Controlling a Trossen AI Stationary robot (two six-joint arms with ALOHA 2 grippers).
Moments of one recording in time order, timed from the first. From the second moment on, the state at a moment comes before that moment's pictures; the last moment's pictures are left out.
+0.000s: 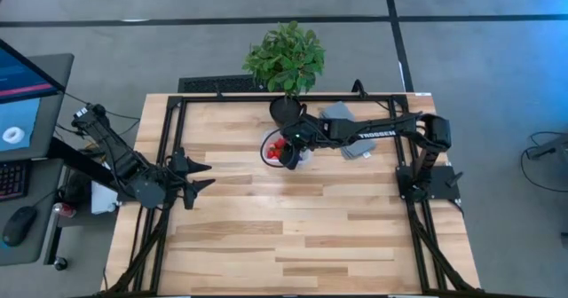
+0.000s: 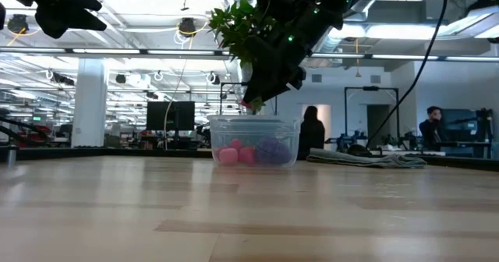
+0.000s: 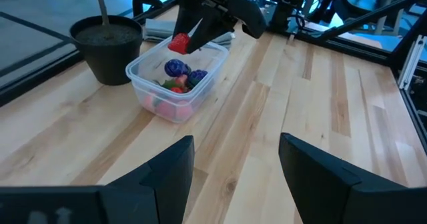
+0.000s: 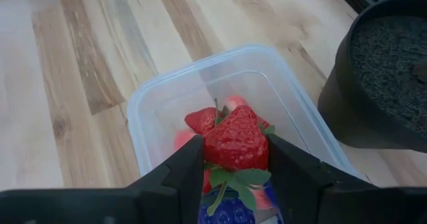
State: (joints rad) left arm -0.77 0.62 0.59 -0.68 -0.93 -0.81; right arm -0.16 1.81 1.29 -0.32 0.13 0.18
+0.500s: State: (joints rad) left arm -0.77 0.62 0.59 -0.68 -0.93 -0.81; right arm -0.16 1.81 1.29 -0.32 0.13 0.18
